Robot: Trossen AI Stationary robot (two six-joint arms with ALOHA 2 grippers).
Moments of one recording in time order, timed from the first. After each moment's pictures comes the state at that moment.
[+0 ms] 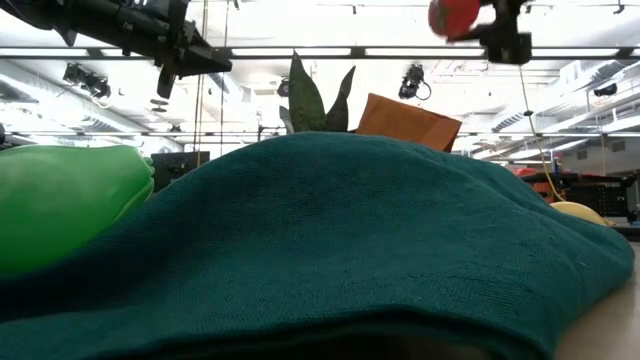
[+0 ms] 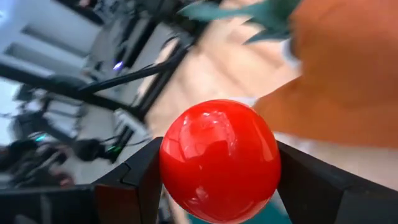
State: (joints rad) left arm 0.35 0.73 0.51 0.11 -0.14 -0.43; right arm 0.08 0.91 0.86 -0.38 -0.03 0.99
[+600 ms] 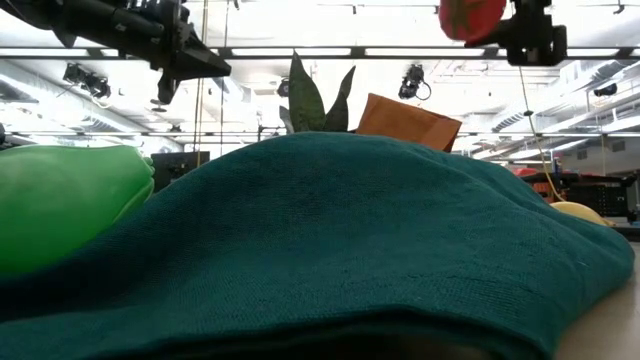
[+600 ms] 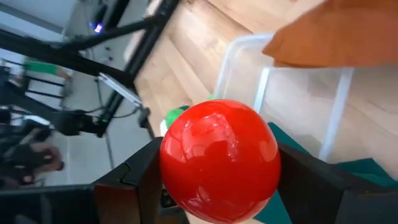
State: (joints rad) left arm 0.34 0.73 0.51 0.04 -0.02 -0.43; right arm 0.36 1.10 0.86 -0.33 0.16 1.16
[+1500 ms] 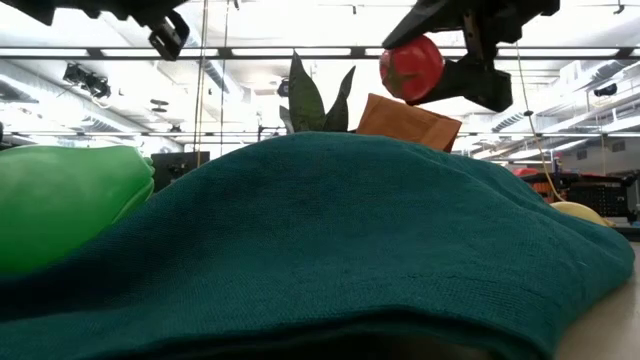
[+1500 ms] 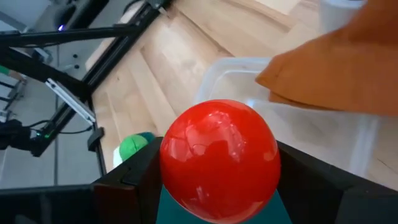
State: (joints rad) left arm -0.15 0.73 0.51 0.09 0.06 -0.25; right arm 0.37 1.39 0.86 -0.08 0.32 1.01
